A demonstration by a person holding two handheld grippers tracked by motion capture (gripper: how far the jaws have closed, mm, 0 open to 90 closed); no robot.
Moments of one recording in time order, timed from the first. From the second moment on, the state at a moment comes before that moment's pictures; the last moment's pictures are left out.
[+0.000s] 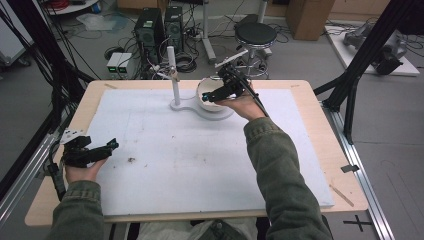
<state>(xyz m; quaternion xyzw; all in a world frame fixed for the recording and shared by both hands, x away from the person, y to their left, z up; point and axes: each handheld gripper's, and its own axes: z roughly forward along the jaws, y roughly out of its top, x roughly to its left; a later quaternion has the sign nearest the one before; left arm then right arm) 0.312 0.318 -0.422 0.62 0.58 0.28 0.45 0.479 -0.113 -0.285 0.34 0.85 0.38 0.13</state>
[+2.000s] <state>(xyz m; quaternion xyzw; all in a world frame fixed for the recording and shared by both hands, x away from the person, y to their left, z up) 0.312 0.319 -0.422 0.61 0.58 0.28 0.46 0.407 -0.230 -0.329 0.43 0.80 0.39 0.15</state>
